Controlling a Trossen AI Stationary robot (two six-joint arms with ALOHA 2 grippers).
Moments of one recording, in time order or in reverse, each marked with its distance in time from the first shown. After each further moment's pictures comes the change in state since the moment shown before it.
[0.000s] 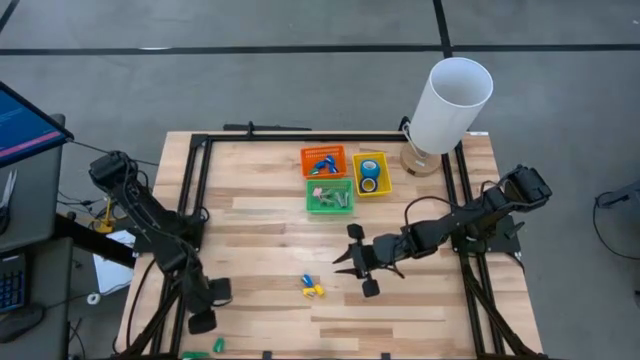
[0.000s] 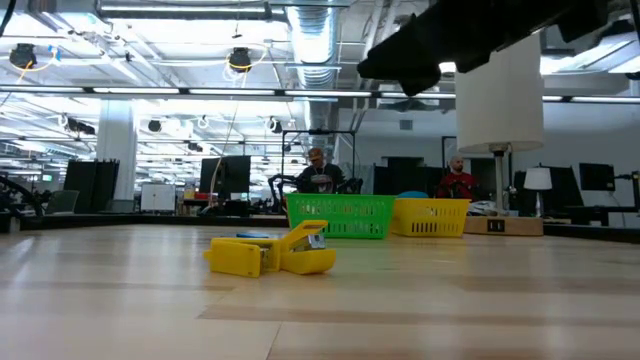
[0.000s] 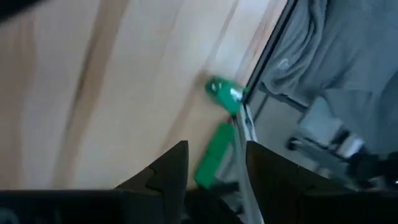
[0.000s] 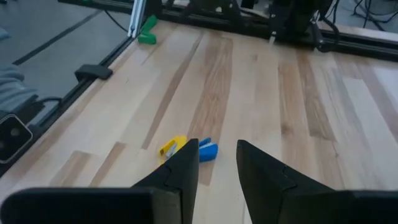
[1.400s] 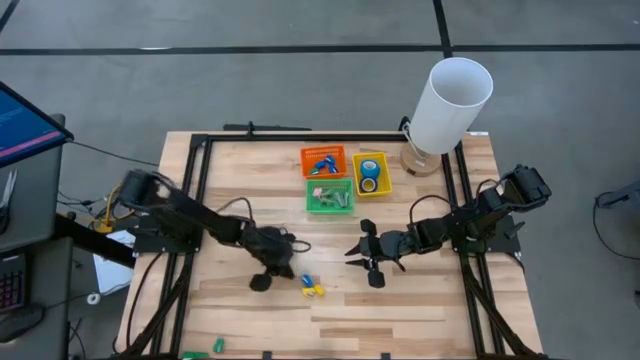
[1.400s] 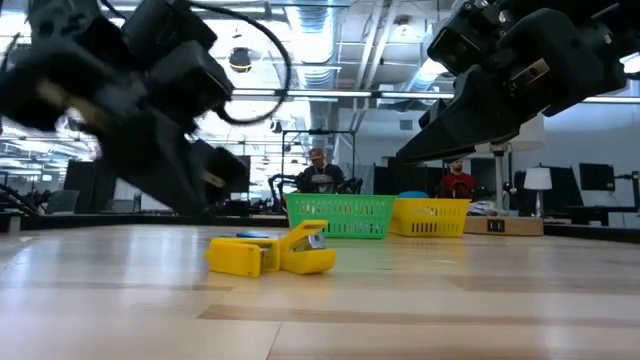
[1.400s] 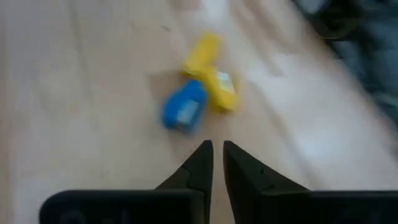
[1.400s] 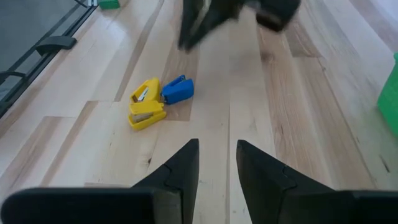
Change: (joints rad) left arm 0.703 0.398 -0.002 0.645 0.010 1.376; right arm -0.047 0.000 -0.217 0.135 0.016 0.187
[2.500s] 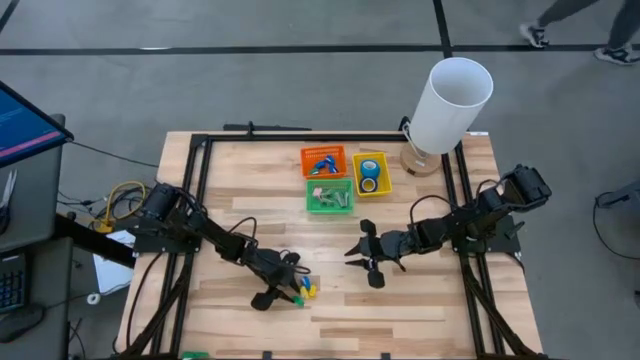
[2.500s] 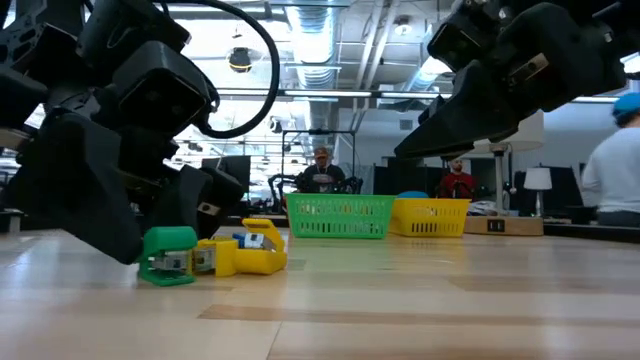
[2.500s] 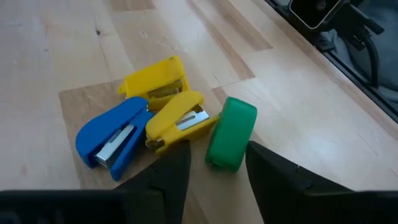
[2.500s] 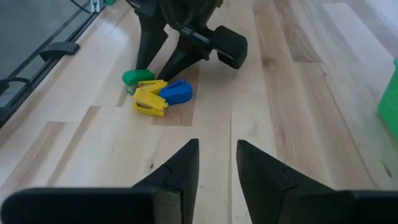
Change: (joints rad) left arm -0.138 0.250 0.005 0.333 -0.087 -0.032; right arm 0.005 0.000 0.000 0.018 0.000 0.000
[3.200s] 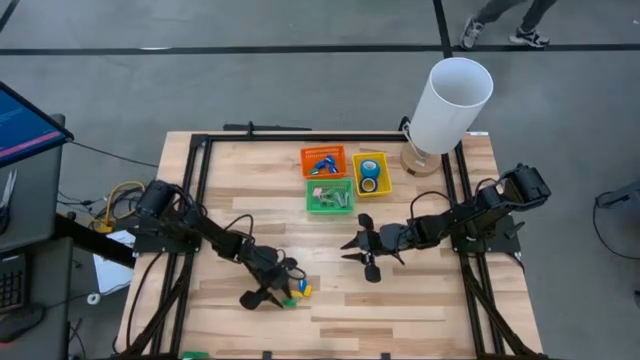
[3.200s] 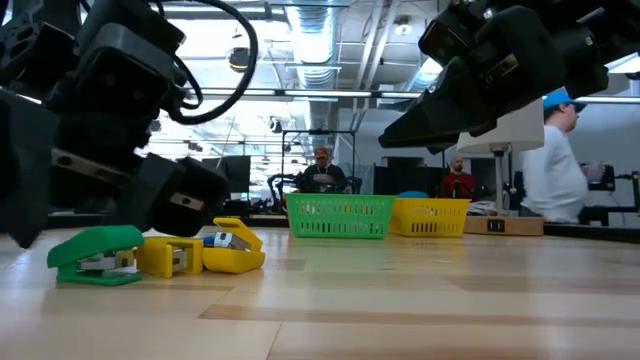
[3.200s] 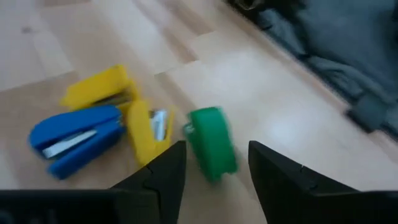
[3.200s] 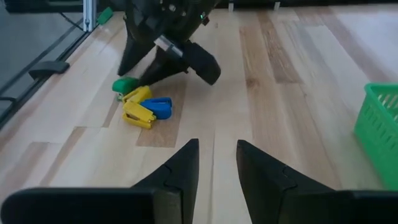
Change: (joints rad) left arm 0.005 -0.055 -0.034 -0.018 0.186 0.105; right arm -0.052 0.000 0.000 0.061 -0.013 -0.043
